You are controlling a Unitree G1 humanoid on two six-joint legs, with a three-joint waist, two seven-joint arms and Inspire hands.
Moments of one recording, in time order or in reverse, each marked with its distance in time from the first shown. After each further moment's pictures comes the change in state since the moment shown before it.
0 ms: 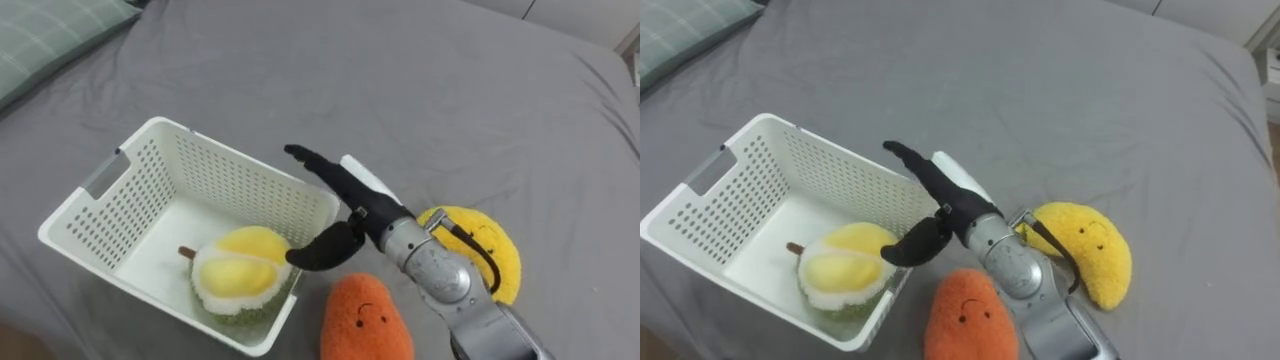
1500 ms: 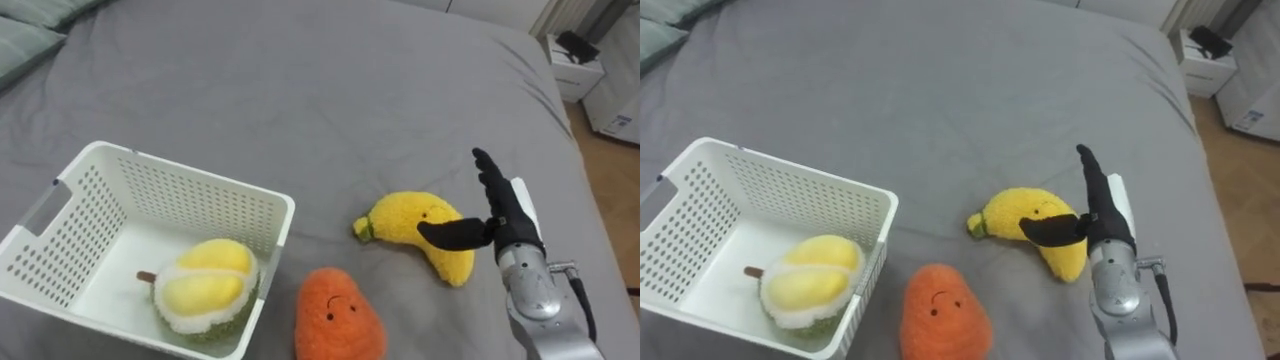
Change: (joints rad) left arm 0.148 -0.003 0.079 -0.035 -0.001 -0.023 0.055; right arm 0.046 -0.106 -0.326 0.435 0.135 -0.100 -0.312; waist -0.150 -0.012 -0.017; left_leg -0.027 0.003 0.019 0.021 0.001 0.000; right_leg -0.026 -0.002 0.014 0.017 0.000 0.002
